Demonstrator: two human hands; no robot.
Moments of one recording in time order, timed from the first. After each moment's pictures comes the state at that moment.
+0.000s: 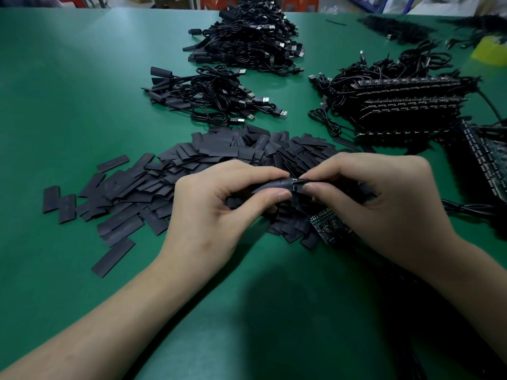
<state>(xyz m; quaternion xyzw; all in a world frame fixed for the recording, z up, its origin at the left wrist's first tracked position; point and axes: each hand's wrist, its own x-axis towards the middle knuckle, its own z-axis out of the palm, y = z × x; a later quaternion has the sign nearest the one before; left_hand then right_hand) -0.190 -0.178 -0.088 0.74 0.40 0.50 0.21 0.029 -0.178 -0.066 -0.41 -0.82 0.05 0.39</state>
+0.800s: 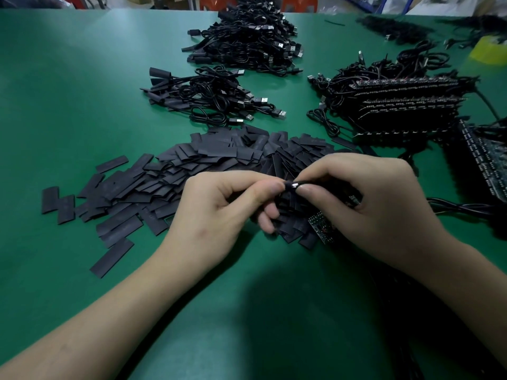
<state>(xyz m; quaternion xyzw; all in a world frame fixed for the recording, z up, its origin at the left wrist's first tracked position) -0.186 -0.175 -0.090 0.66 0.39 0.48 0.42 0.028 -0.176 -0.070 -0.42 -0.83 0.06 0.36</state>
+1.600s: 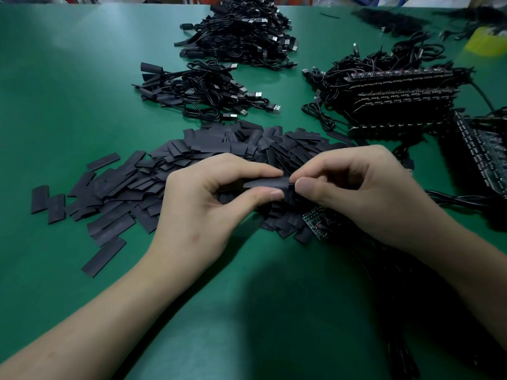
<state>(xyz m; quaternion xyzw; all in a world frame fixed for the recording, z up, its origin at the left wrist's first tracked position) -0.189 -0.177 -0.088 0.74 0.41 0.49 0.24 0.031 -0.171 -0.070 -0.42 -0.73 0.39 0.38</state>
